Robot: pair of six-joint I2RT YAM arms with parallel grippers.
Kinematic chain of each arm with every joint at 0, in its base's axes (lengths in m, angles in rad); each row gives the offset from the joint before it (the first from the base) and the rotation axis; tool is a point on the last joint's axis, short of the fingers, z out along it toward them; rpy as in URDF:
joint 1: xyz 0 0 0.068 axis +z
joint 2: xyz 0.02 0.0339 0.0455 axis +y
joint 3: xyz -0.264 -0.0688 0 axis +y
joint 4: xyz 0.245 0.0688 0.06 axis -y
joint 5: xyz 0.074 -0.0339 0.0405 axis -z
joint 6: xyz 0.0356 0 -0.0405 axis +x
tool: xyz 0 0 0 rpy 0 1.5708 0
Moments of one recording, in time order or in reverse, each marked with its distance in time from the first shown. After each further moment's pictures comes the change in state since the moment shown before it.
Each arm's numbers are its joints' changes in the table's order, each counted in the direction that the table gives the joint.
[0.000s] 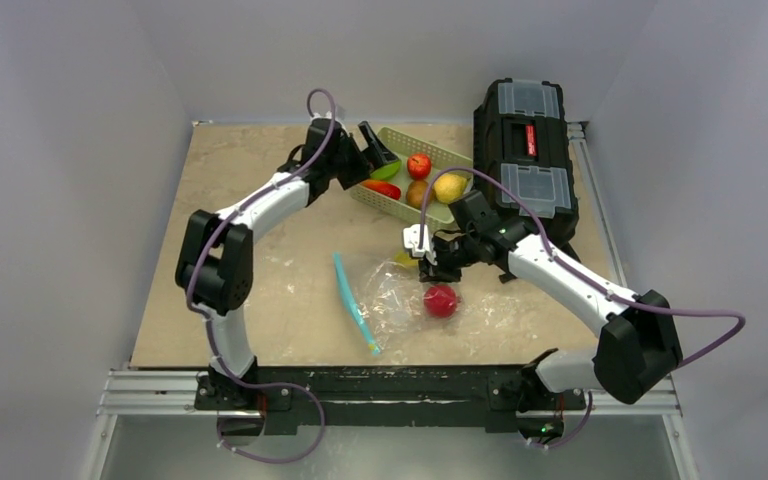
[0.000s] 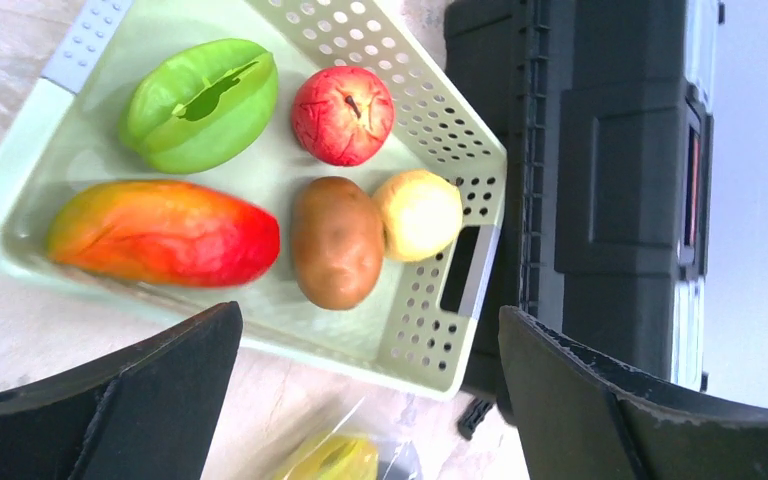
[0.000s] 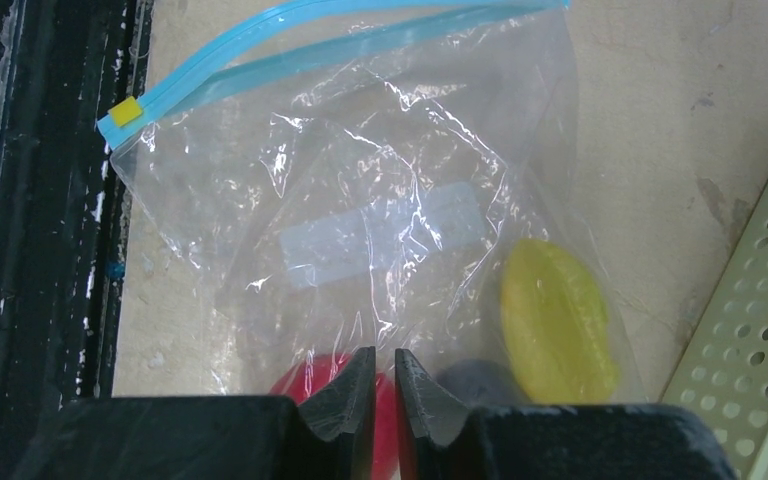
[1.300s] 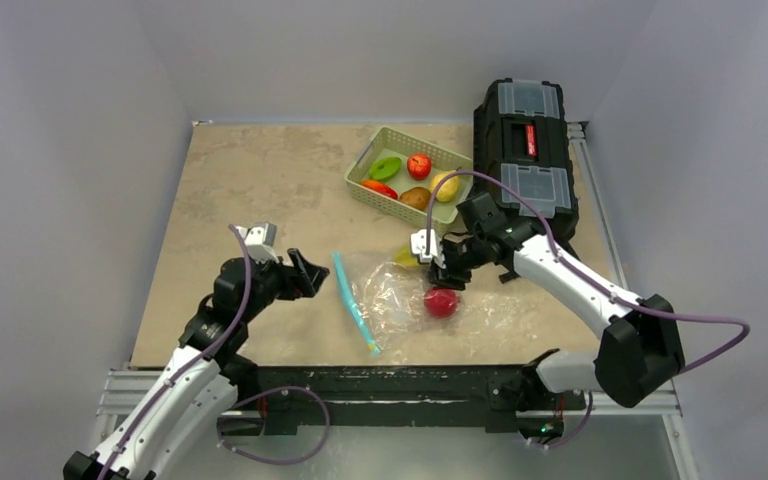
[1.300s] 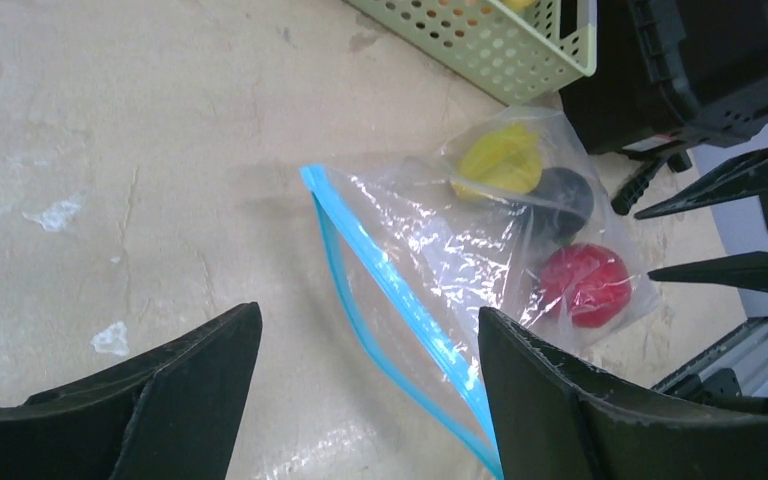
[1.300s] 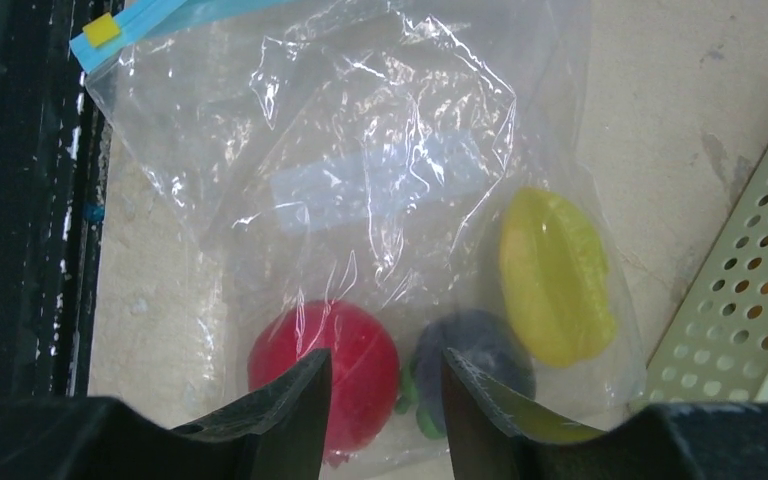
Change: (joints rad) left arm 0.001 -1.389 1.094 -0.151 -0.134 0.334; right arm -0.040 -0.012 0.016 -0.052 0.035 -0.095
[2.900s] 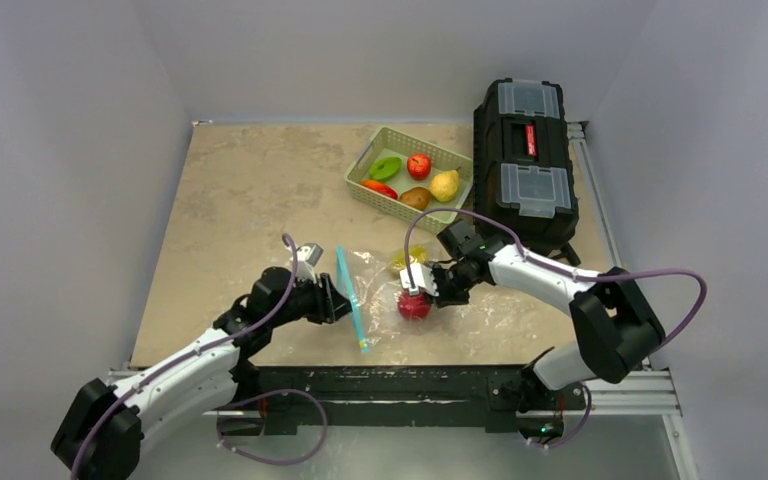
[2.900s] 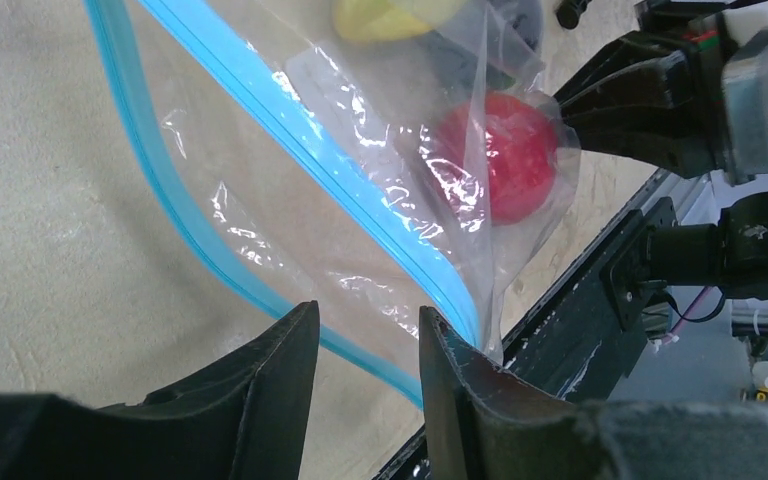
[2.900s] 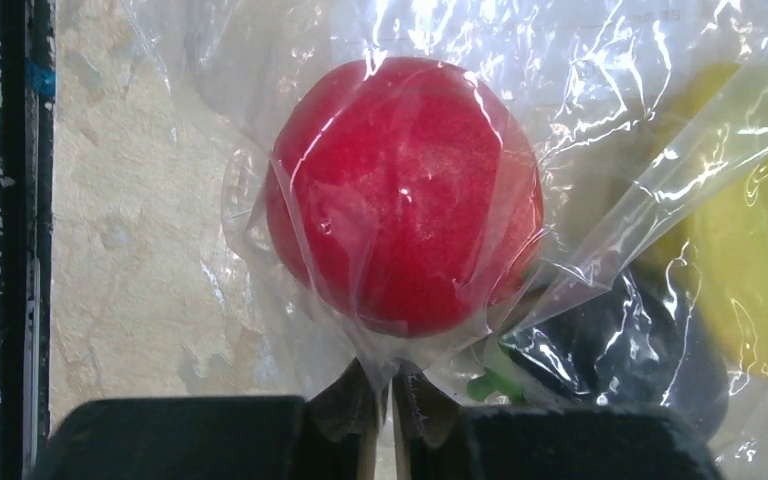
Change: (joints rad) left arm -0.219 0.222 0.151 0.251 0.172 -0.103; right arm 0.085 0.129 0.157 0.065 0.172 -0.092
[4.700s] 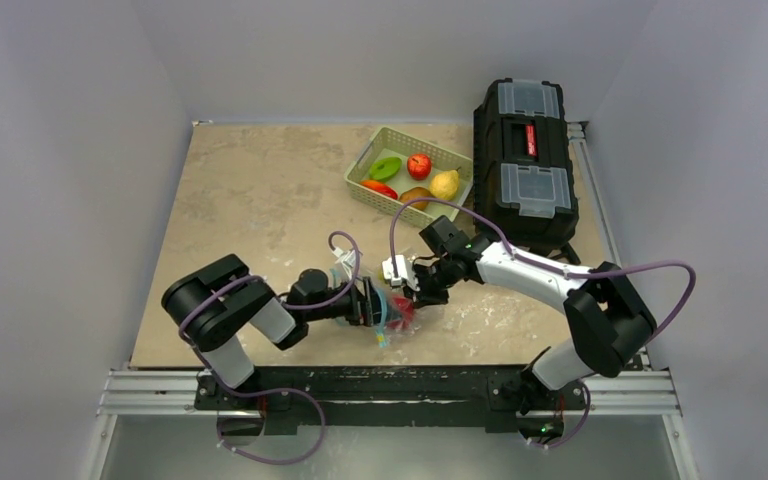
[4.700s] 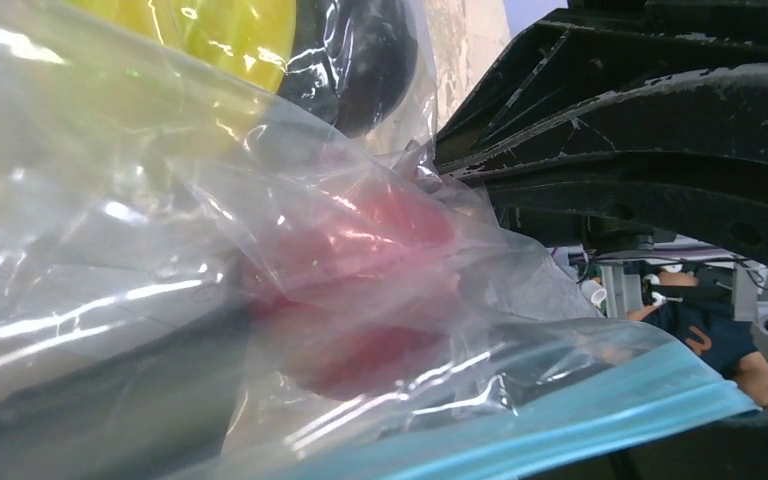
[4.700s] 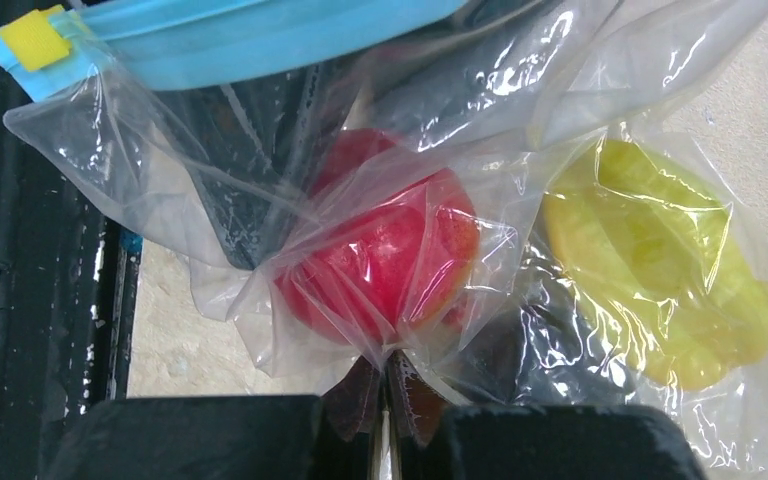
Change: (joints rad) left arm -0.115 0.947 0.011 1.135 0.254 -0.281; right arm 0.095 0.042 -0.087 0.064 -0.122 0.196
